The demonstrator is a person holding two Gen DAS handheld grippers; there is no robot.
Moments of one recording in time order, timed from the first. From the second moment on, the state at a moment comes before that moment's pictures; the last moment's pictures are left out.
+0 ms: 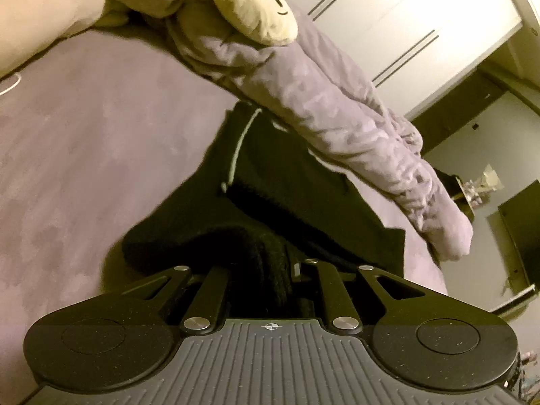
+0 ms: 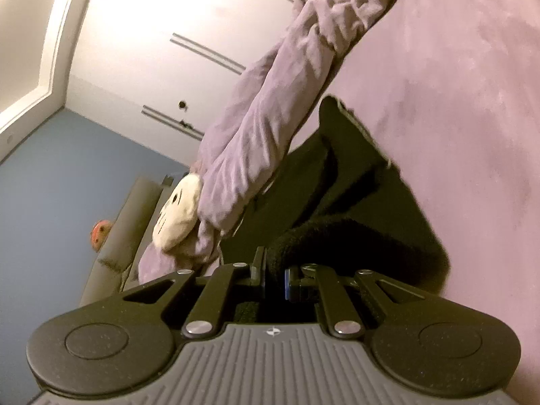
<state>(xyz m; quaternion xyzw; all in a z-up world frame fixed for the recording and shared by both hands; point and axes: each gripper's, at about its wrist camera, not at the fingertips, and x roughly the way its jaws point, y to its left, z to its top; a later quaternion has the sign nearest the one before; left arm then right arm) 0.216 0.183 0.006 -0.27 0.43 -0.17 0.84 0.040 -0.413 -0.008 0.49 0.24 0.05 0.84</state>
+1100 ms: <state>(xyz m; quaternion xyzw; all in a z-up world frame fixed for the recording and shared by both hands) 0.416 0.122 -0.001 -0.24 0.40 -0.10 0.88 0.253 -0.448 -0.007 0.37 0.24 -0.05 0.90</state>
